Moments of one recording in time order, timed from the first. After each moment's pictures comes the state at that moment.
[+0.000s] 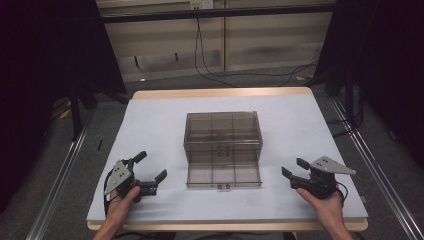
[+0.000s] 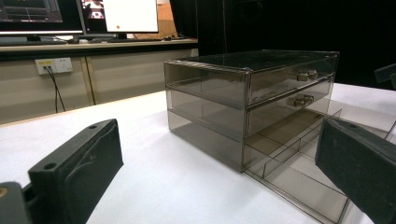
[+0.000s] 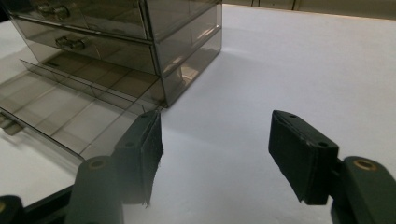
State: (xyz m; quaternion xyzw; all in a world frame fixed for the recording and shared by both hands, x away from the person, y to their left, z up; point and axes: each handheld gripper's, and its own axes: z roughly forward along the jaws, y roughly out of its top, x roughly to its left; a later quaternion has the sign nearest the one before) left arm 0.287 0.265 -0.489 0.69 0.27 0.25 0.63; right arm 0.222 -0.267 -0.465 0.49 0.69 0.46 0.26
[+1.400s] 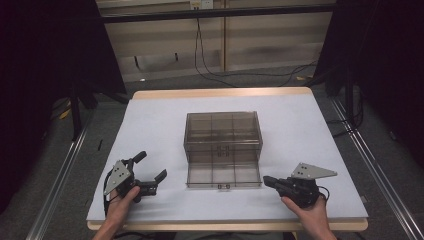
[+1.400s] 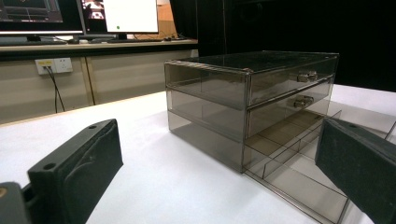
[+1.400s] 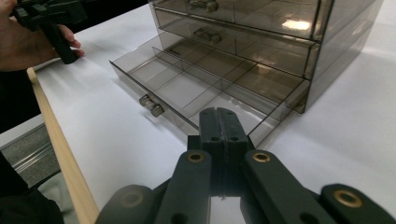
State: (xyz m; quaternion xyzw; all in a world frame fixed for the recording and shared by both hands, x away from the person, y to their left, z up) left arm 0.287 0.265 -0.489 0.69 0.27 0.26 0.63; right arm 0.209 -0.220 -0.454 0.39 0.76 0.51 0.13
